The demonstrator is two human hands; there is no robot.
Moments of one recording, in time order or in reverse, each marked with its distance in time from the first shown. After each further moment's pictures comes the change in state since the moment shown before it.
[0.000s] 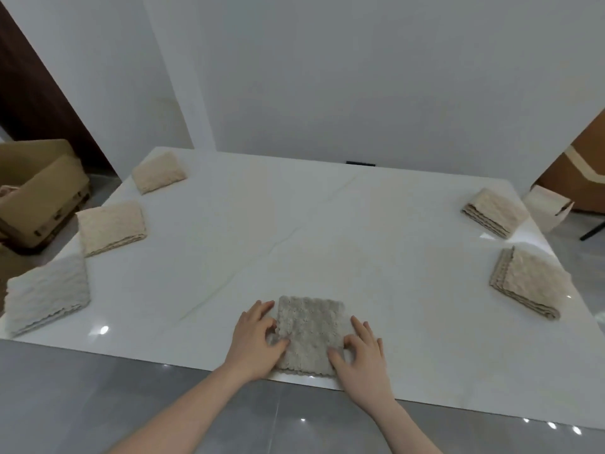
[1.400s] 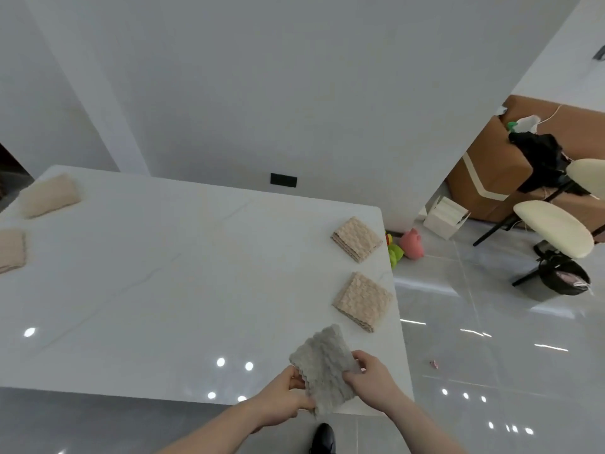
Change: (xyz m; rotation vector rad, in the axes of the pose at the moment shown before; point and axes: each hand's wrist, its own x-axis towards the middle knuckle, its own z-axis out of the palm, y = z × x) left_hand -0.051 0.372 0.121 -0.653 -0.657 -0.278; right_hand -0.027 0.147 -0.363 0.054 -0.195 0.291
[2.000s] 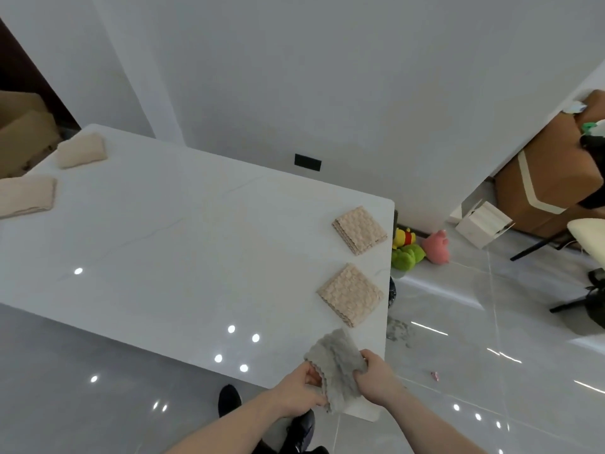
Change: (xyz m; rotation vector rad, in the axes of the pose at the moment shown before) left_hand 0.074 0.022 0.127 -0.032 0.140 -0.087; right_hand 0.056 0.085 -0.078 -0.256 -0.139 0.020
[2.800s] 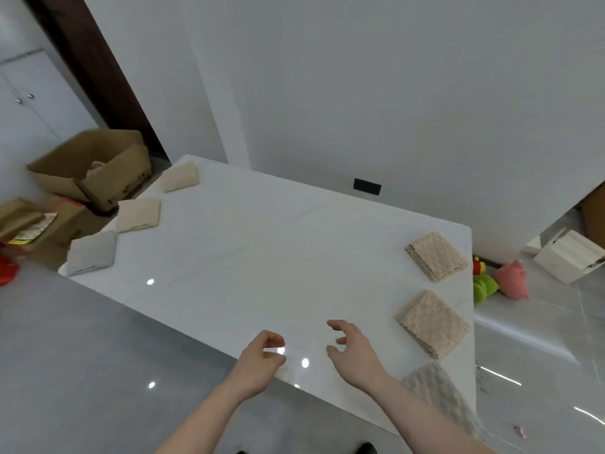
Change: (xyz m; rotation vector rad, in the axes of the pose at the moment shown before) left_hand -0.130 -0.055 -0.208 -0.081 0.556 0.124; right_hand -0.028 -0.206 0.100 0.129 -0.017 -0.447
